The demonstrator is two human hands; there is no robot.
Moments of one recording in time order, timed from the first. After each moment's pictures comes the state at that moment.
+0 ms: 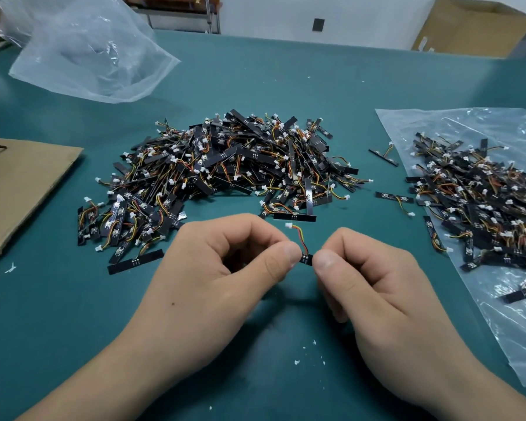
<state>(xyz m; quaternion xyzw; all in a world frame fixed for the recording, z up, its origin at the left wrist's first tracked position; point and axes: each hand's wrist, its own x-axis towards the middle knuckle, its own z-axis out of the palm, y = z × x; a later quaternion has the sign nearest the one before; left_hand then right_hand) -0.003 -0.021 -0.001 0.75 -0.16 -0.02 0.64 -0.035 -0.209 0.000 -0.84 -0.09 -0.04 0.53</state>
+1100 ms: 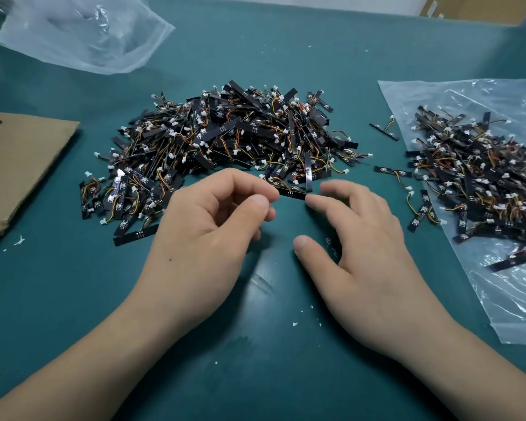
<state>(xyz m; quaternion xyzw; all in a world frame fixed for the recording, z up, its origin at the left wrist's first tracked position) 0.004 -0.020 -0.004 0.75 -0.10 0.00 0.65 -0.030 -0.203 -0.004 -0.97 -0.04 -0.04 0.25</state>
